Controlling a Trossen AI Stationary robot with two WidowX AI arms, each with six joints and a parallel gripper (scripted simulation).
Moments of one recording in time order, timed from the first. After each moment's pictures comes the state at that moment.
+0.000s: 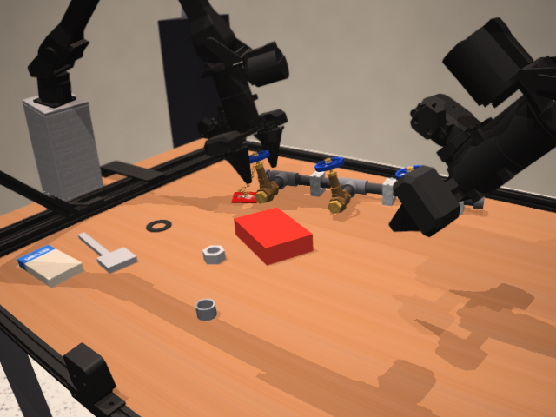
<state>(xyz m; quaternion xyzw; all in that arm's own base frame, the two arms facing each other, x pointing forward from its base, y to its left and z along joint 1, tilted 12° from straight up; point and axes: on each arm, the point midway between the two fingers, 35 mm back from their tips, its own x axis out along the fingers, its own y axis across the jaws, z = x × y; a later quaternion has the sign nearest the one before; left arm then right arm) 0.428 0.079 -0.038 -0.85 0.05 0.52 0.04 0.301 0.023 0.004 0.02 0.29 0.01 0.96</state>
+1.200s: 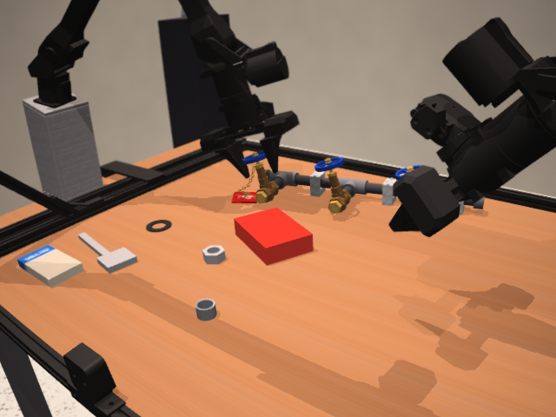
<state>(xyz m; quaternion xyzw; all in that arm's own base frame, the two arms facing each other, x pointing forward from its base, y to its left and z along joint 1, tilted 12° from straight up) 0.427 0.079 -0.038 -0.61 0.38 0.35 0.60 0.301 0.023 0.004 0.02 0.29 0.01 0.96</state>
